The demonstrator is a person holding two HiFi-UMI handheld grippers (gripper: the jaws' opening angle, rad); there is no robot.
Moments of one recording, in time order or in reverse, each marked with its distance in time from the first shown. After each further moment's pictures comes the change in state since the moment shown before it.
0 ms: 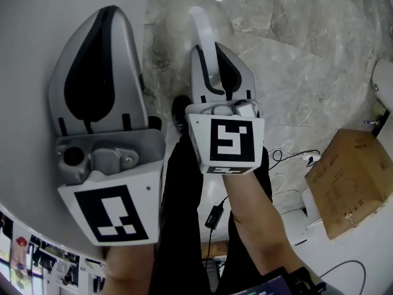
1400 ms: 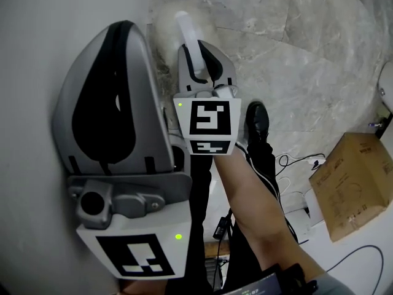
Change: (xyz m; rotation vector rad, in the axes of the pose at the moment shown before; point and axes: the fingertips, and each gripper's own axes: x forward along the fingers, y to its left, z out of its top) left arm 0.001 0.003 -0.041 -0.043 0.023 -0.008; right arm 0.088 0.029 -0.074 -0.038 0.082 0.031
